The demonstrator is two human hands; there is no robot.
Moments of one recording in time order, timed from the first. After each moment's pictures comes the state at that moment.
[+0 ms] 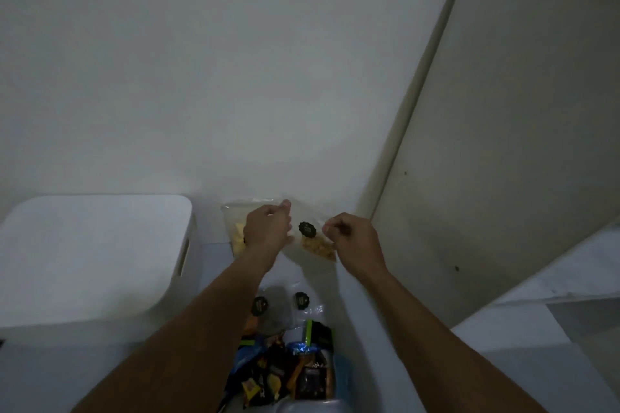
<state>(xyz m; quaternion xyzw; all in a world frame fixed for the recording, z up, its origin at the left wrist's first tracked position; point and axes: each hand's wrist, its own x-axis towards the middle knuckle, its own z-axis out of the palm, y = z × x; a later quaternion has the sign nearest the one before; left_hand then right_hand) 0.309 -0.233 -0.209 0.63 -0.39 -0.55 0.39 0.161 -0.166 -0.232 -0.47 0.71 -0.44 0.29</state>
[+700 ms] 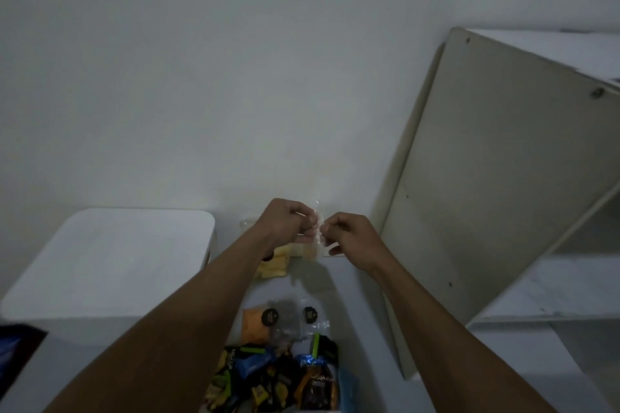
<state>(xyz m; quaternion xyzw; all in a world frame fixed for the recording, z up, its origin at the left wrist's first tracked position) 0.326 -0.217 -0.126 0.50 -0.56 -0.60 0.28 0.170 -0.163 -0.157 -0.50 0.60 -0.44 0.44</state>
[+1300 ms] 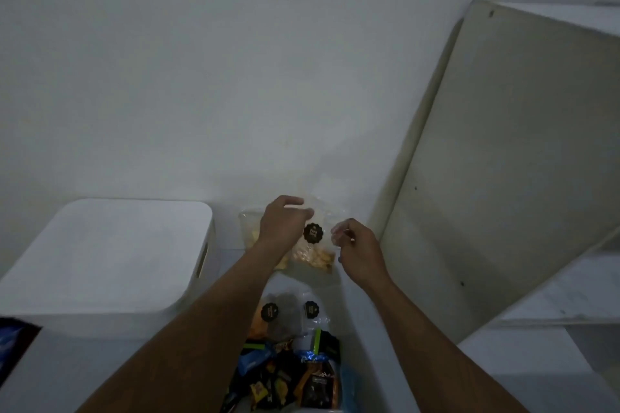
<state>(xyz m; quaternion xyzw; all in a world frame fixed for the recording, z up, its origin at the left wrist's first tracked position) 0.313 -0.227 -0.169 0.59 -0.51 -0.51 0.35 0.169 -0.168 -0.225 -0.48 0.67 -0.47 0.32</state>
